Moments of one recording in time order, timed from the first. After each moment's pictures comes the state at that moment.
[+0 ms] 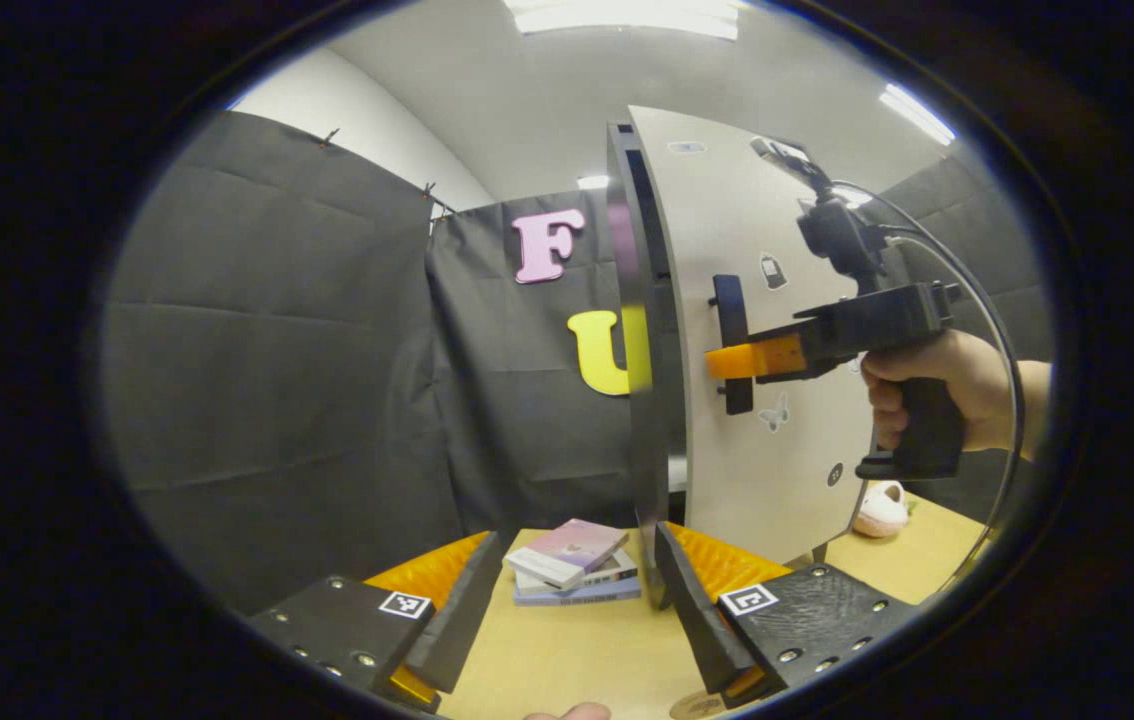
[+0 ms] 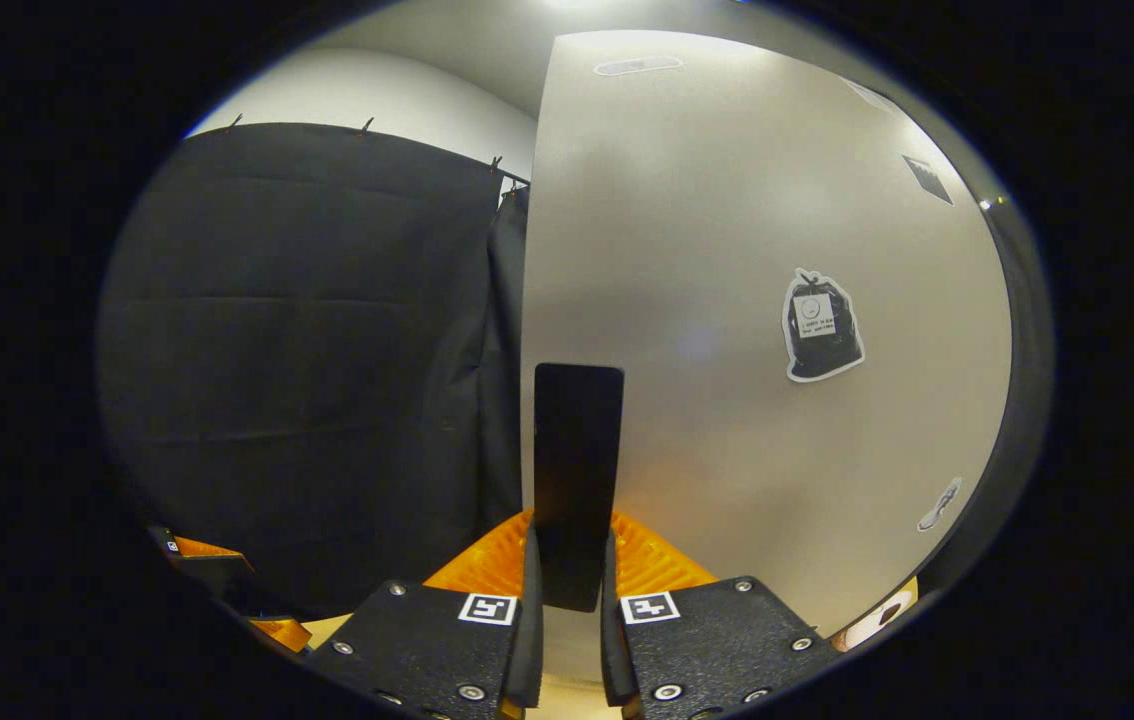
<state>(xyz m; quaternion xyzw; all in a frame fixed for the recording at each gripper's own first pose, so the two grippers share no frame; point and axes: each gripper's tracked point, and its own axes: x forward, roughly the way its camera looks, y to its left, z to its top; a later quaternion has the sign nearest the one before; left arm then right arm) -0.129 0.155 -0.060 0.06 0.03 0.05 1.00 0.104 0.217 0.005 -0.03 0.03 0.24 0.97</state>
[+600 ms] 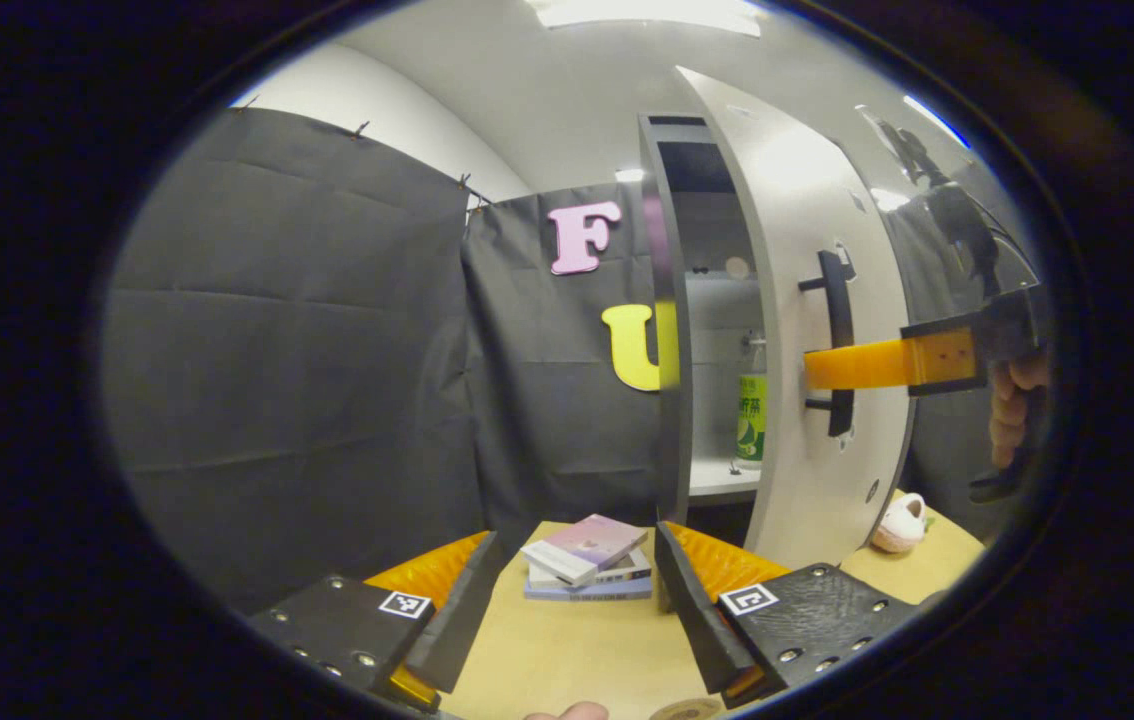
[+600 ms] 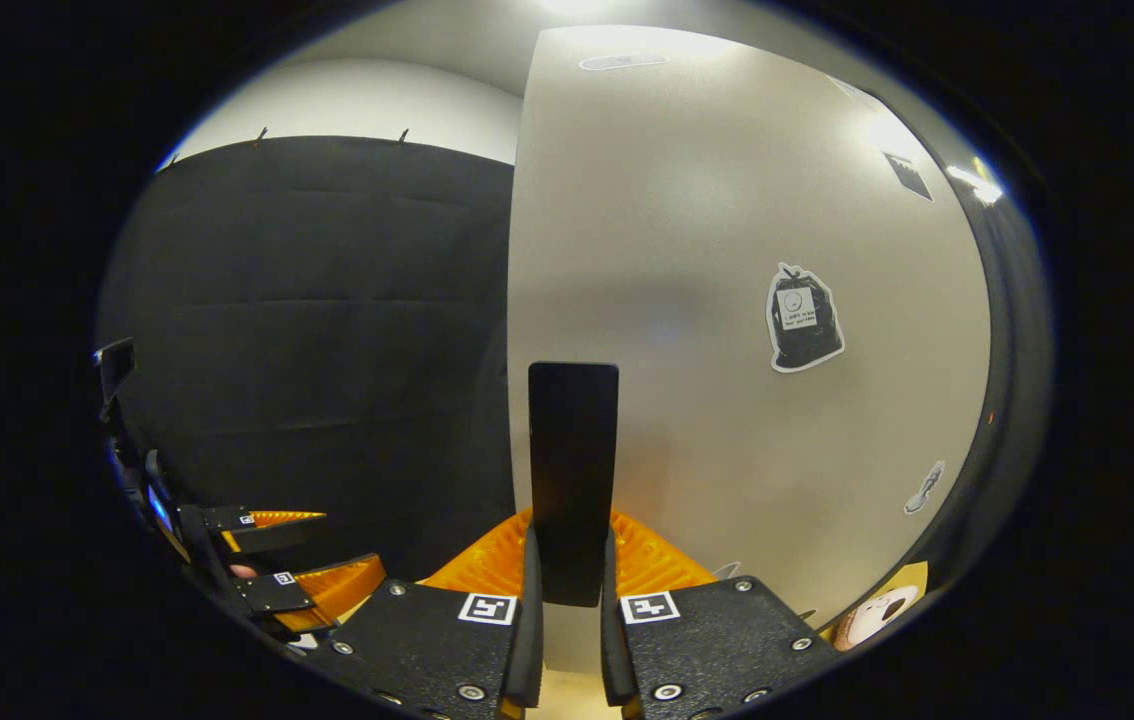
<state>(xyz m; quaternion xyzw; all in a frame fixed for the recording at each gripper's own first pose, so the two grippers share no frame) -0.122 0.155 -0.058 0.05 0.03 0.11 0.99 0.092 0.202 -0.002 -0.03 0.04 0.32 0.95</state>
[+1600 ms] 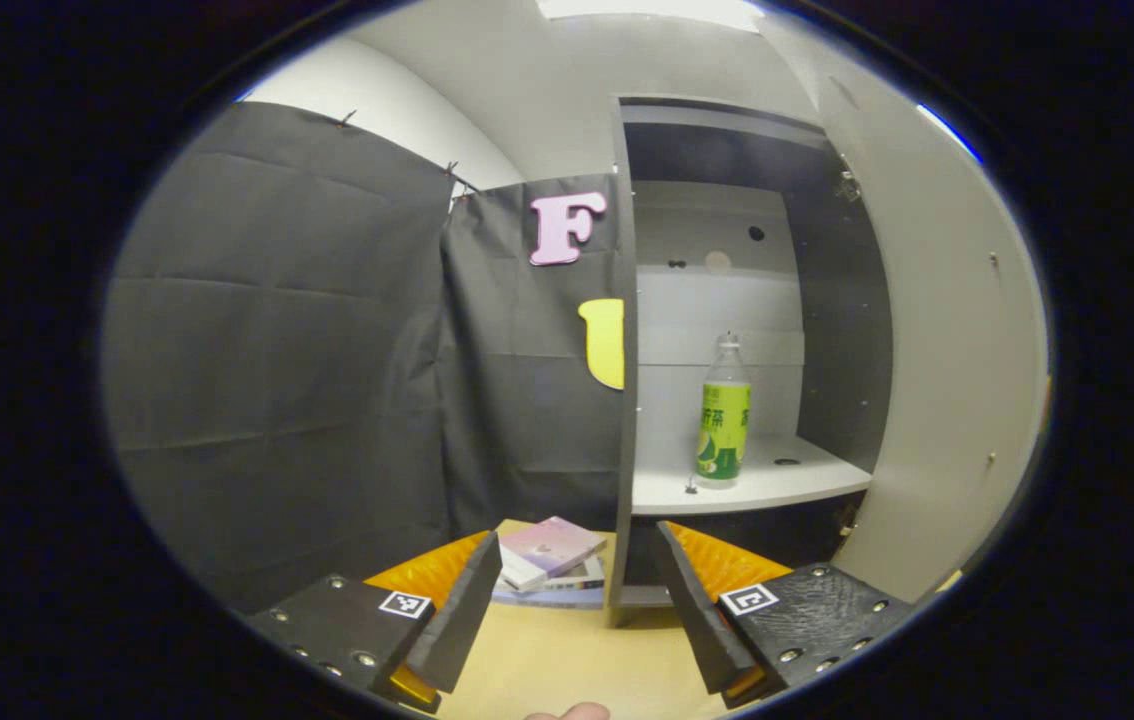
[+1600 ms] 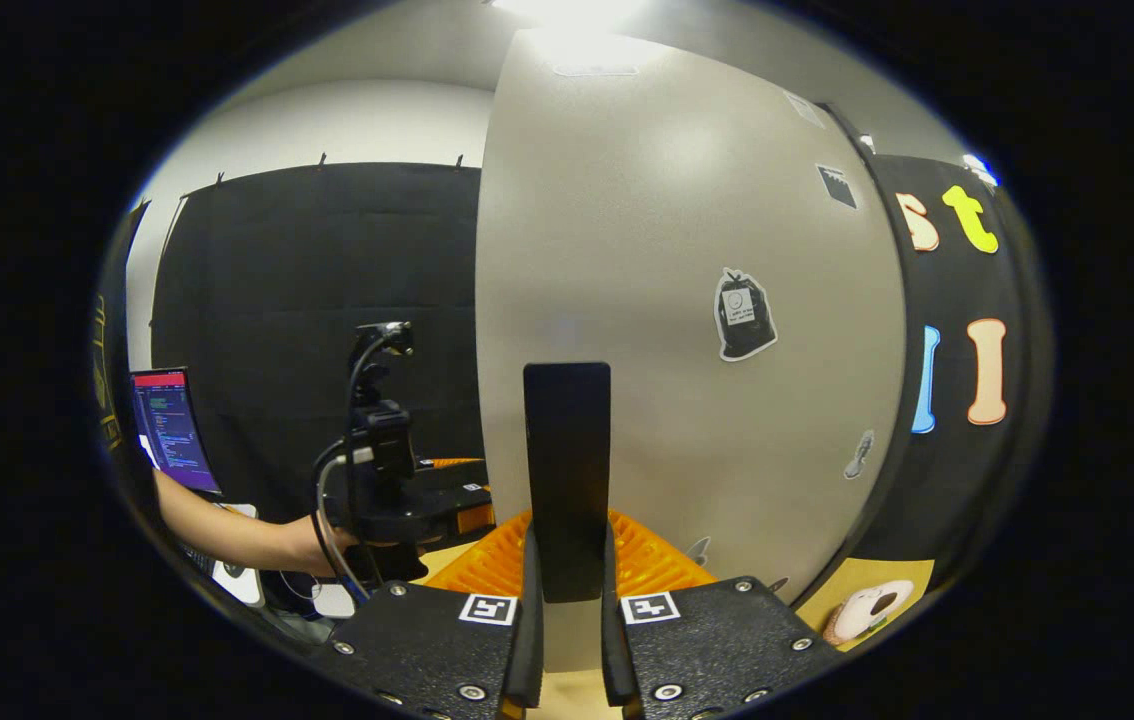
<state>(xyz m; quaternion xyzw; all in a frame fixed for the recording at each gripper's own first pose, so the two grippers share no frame) -0.050 0.076 -0.065 0.02 0.04 0.08 1.00 0.014 0.144 0.011 -0.03 0.03 0.40 0.92</state>
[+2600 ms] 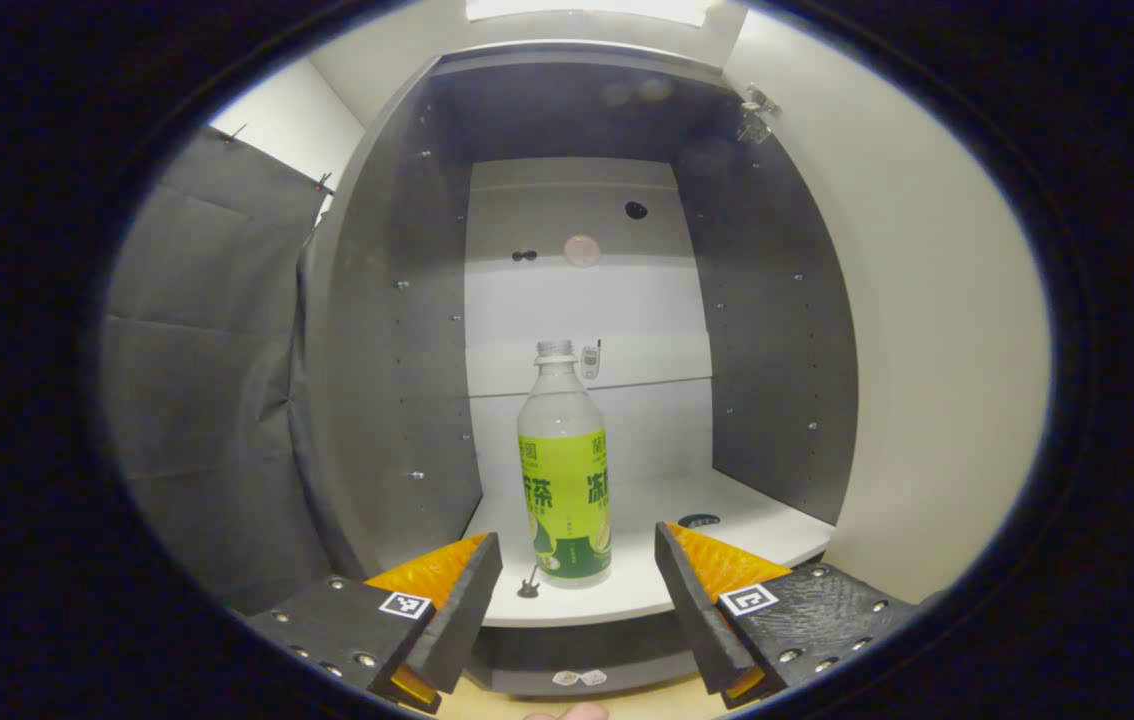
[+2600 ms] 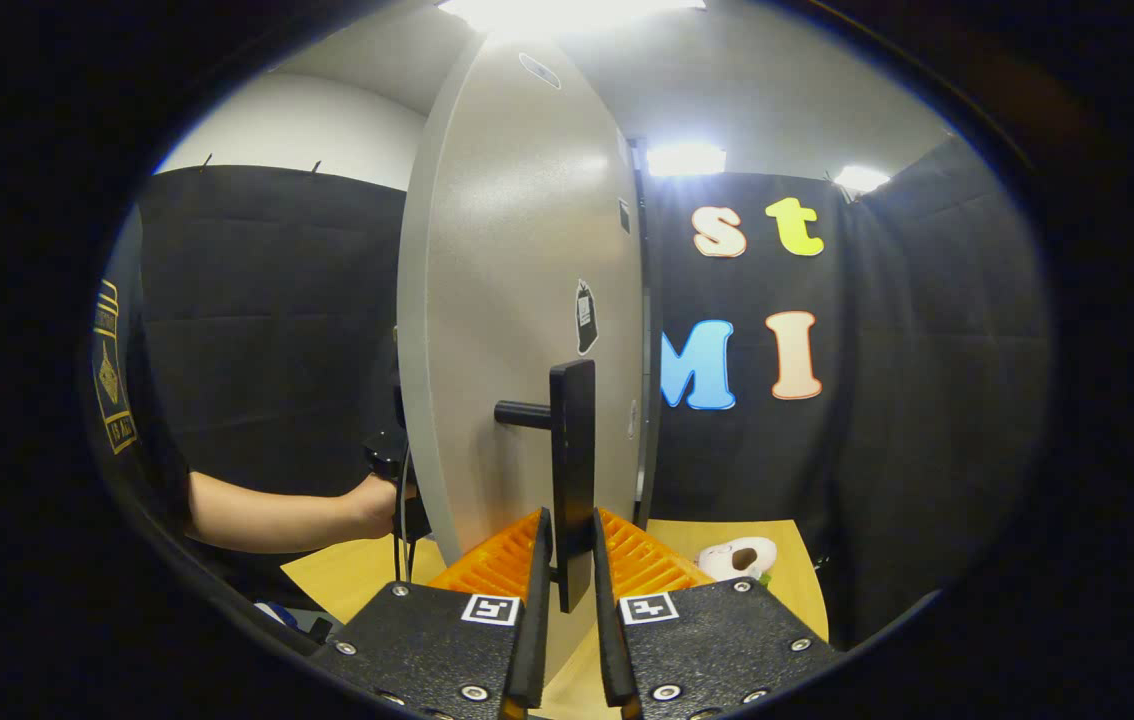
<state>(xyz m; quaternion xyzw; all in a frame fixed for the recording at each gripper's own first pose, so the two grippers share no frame) 0.151 -0.073 -0.079 0.05 0.01 -0.05 1.00 -0.089 0.029 0.031 0.00 0.04 0.13 0.99</state>
